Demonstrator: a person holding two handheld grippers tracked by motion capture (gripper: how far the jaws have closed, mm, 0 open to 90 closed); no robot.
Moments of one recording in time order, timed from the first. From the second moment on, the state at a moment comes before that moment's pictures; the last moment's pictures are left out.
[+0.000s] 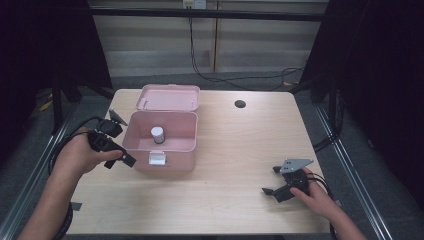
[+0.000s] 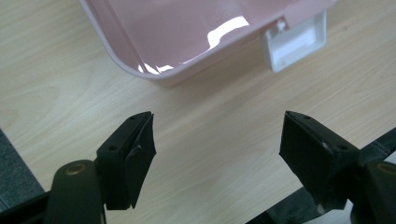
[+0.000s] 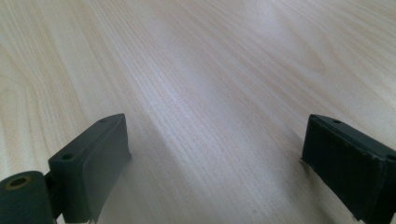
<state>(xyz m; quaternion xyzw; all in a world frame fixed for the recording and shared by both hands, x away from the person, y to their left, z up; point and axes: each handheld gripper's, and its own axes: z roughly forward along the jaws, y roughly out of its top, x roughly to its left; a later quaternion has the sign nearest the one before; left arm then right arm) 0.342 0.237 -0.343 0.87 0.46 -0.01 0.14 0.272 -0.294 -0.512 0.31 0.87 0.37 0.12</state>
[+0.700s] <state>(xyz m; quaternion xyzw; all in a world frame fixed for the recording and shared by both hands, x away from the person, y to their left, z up) 0.318 0.246 -0.415 0.87 0.46 -0.03 0.15 0.272 -0.294 -0.512 0.31 0.87 0.37 0.12</state>
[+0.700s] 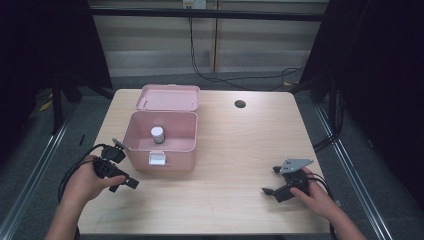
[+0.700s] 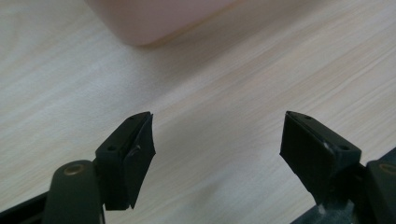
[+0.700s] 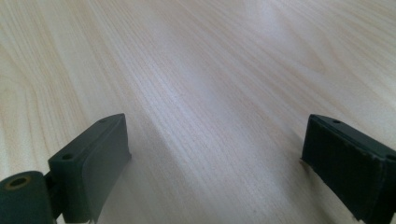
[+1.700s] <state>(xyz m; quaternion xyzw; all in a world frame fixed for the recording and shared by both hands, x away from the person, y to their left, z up) 0.302 0.238 -0.474 0.89 0.43 0.03 0.17 0.271 -0.294 -0.512 0.31 0.87 0.37 0.12</state>
